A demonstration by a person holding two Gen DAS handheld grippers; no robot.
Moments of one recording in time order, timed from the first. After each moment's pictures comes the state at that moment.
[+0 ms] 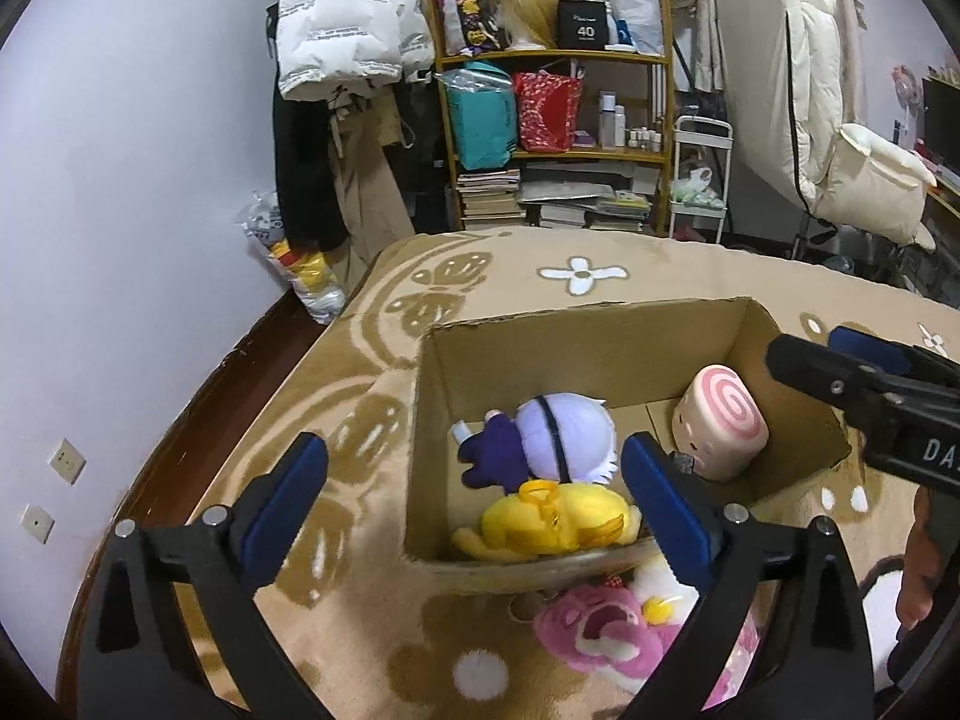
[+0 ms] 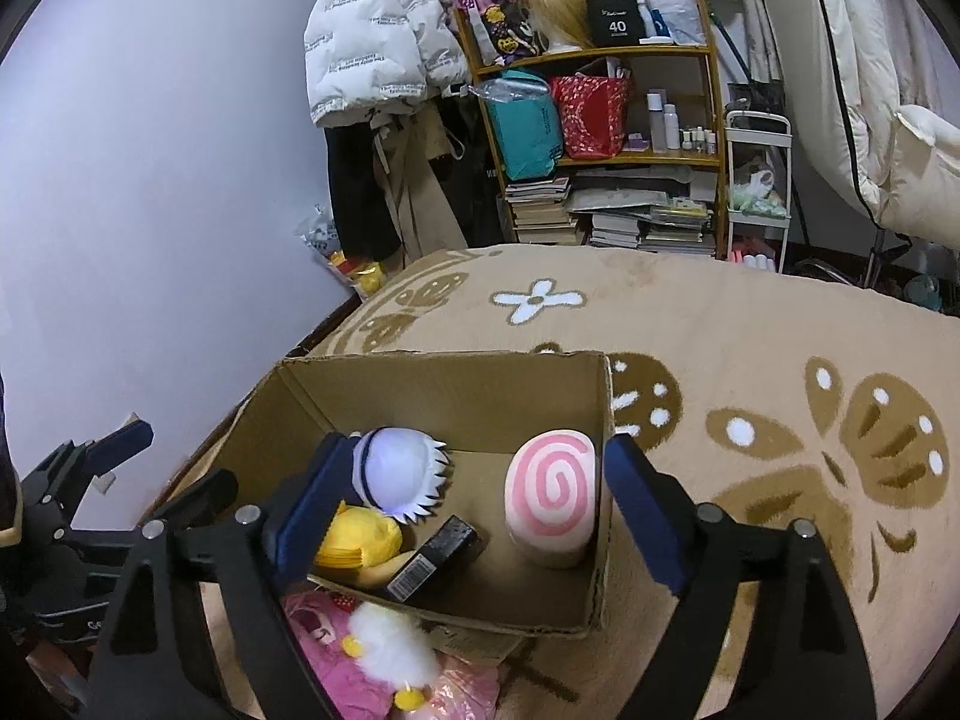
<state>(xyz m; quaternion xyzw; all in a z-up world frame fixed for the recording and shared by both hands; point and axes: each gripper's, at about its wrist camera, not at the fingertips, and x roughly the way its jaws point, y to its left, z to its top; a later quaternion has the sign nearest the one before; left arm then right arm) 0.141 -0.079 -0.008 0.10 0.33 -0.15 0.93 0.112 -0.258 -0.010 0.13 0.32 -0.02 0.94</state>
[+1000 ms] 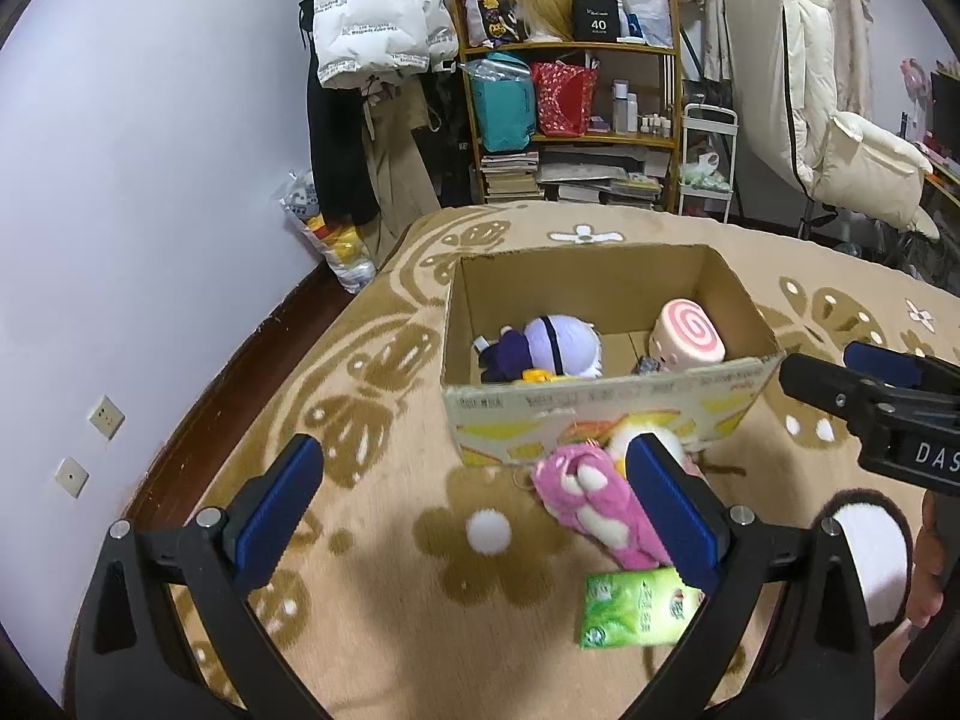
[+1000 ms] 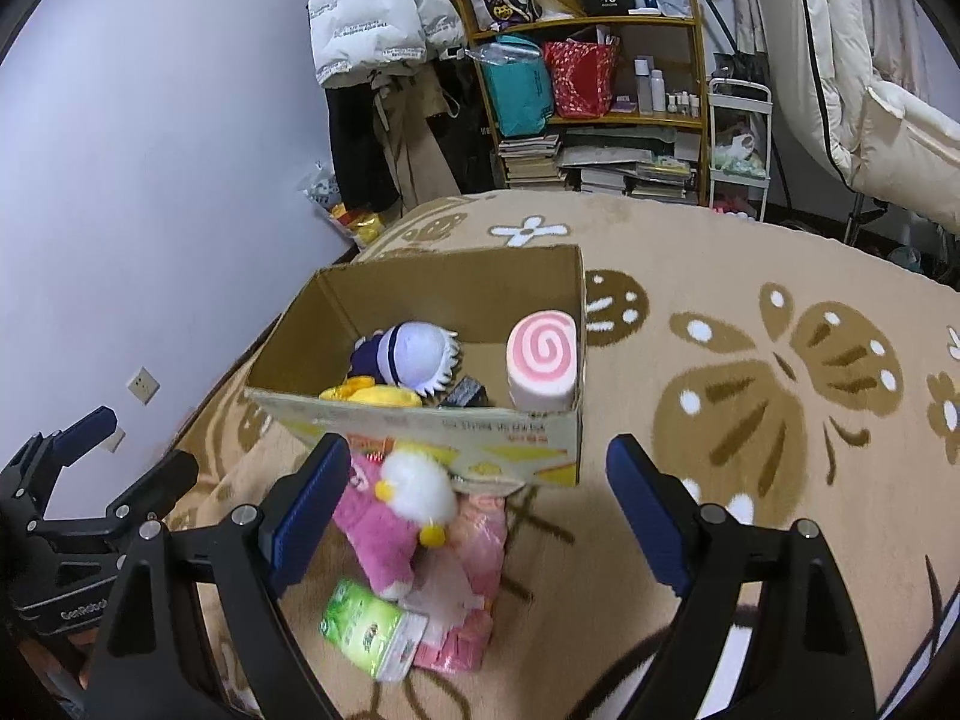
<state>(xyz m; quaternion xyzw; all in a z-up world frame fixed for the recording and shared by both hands) 0.048 -0.052 0.018 0.11 0.34 -0.11 0.93 0.027 -0.234 -0.003 0.13 0.37 -0.03 0.92</state>
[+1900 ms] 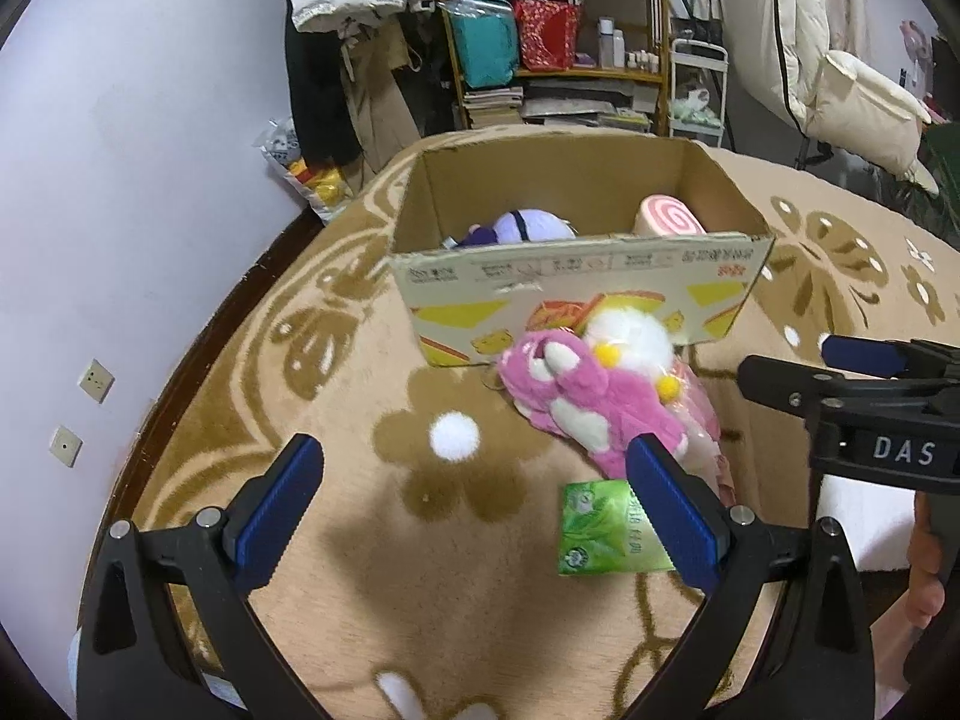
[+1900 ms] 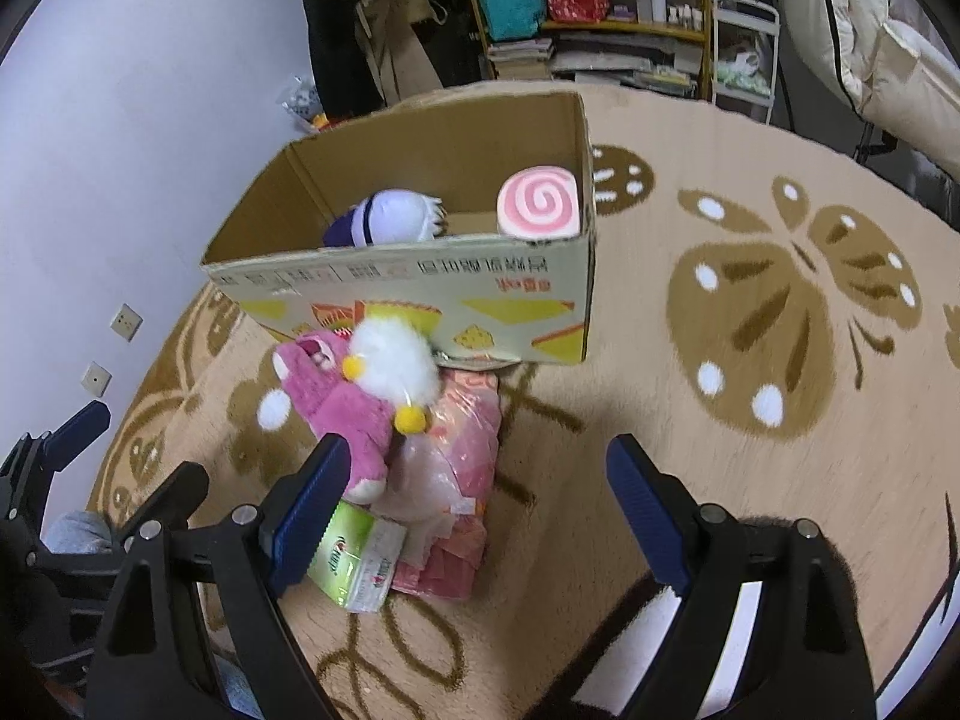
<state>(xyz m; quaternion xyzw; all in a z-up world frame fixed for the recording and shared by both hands) 0.023 -0.059 -0.032 0.12 0.40 -0.11 0.90 0.026 -0.227 -0.063 0.13 0.48 -0.03 0.87</state>
